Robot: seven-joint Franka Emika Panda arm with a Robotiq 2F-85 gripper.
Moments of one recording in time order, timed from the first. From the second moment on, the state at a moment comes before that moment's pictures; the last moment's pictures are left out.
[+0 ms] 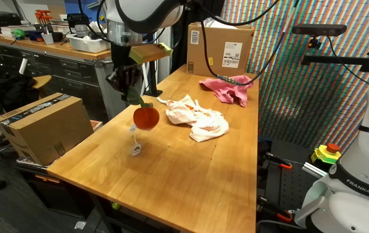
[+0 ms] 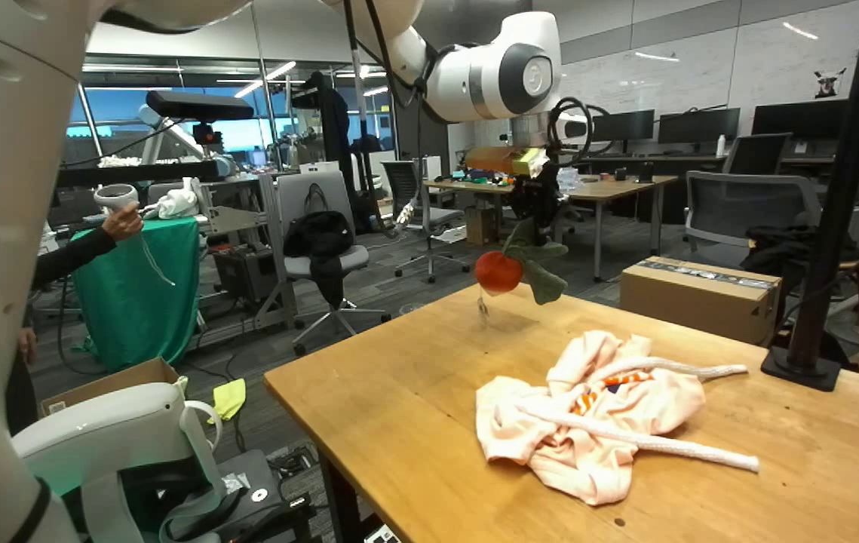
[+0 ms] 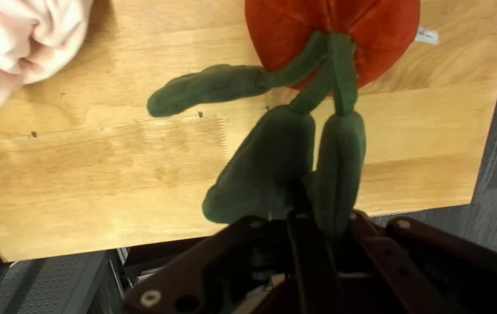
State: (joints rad) arm 0.17 0.43 0.10 -1.56 -0.04 2.15 0.22
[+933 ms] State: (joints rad) arm 0.28 0.57 0.09 -1.50 -0.01 2.26 0.48
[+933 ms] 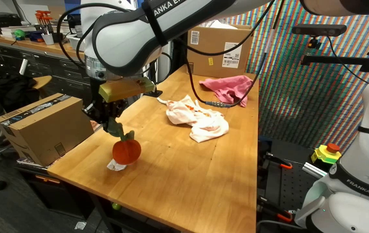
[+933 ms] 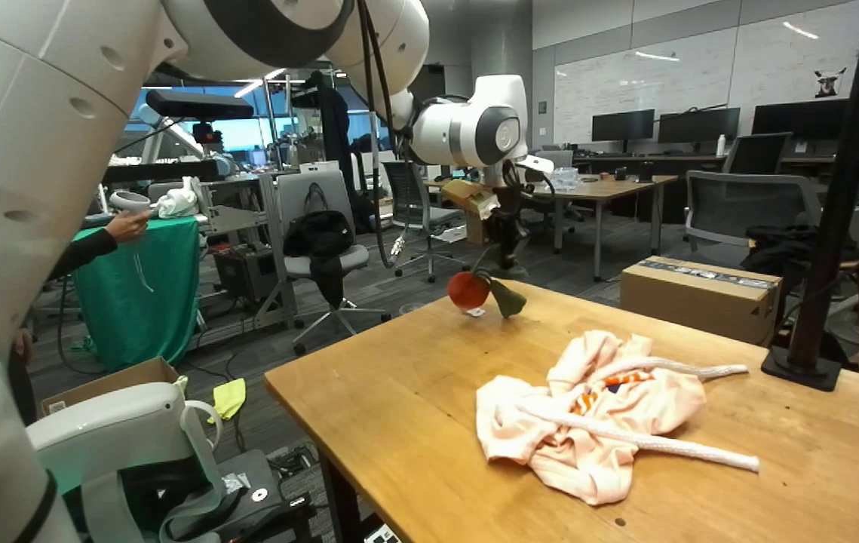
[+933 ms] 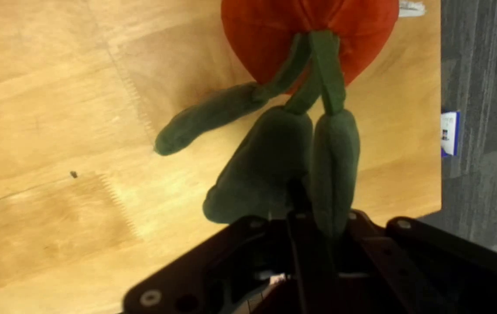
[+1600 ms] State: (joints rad) arm 0.33 0.68 0.09 -1.34 -0.07 1.98 0.37
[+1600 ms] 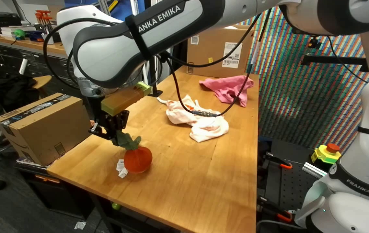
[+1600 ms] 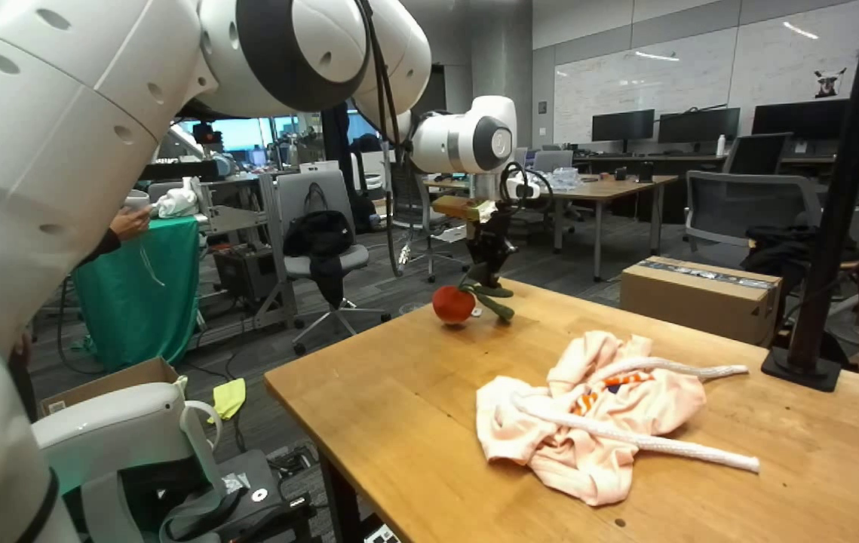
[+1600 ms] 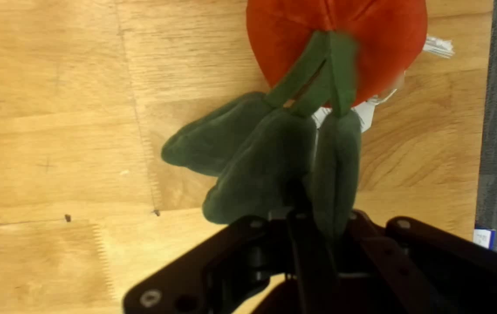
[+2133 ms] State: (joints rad) arm 0.33 0.71 0.09 -1.27 -0.08 1.91 0.28
